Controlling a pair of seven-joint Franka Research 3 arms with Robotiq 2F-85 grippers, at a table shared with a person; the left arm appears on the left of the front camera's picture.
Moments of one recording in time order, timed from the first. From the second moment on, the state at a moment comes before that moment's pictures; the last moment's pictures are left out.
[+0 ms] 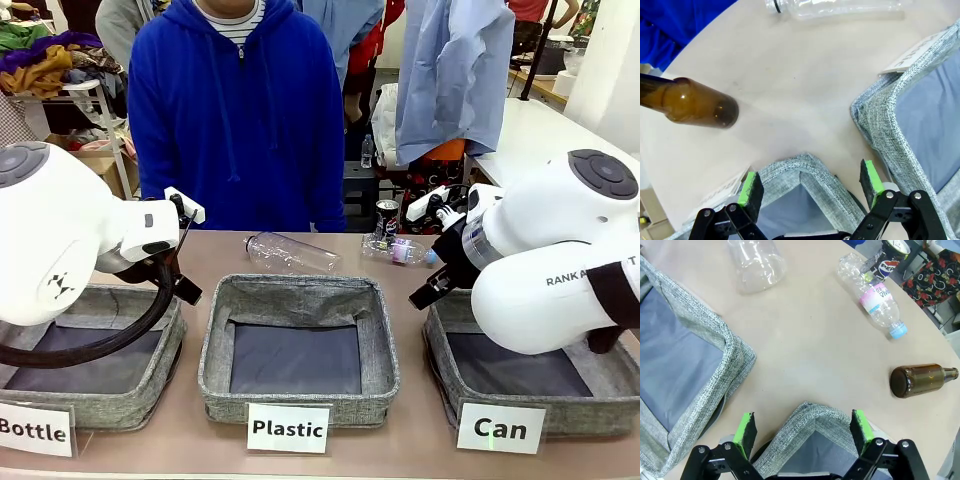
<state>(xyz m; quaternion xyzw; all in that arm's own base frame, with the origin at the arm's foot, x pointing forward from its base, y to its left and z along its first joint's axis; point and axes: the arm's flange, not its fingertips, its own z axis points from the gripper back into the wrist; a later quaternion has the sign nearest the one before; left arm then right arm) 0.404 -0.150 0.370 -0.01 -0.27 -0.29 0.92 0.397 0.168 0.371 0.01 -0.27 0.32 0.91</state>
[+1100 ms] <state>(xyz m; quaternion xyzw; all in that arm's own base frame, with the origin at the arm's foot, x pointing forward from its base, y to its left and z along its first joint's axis) 0.316 0.102 0.479 -0.48 -0.23 -0.11 0.84 0.317 -0.070 0.500 0.46 -0.18 0.01 0.87</state>
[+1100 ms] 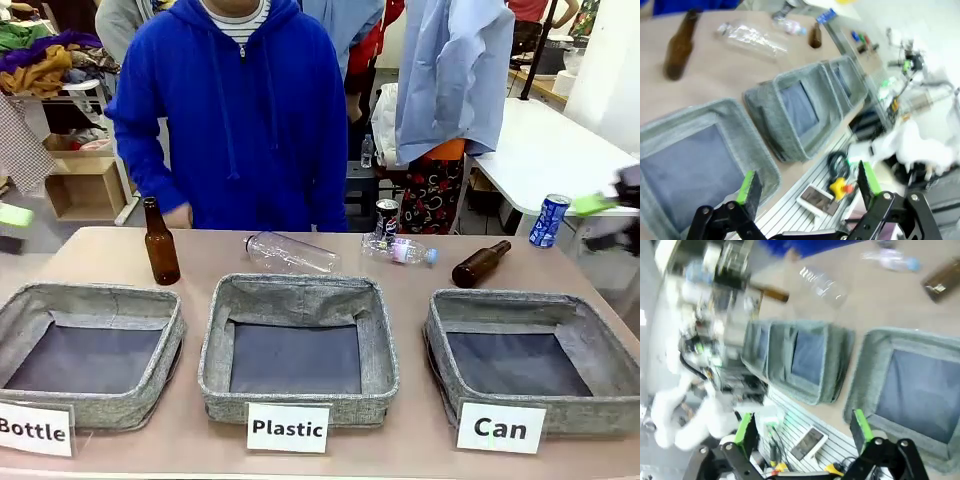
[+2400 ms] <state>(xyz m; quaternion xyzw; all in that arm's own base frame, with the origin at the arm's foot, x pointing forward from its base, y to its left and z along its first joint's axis) 0.317 0.201 0.401 -0.60 -0.28 0.17 0.73 0.307 -0.188 0.407 0.50 -0.19 -0.21 0.81</state>
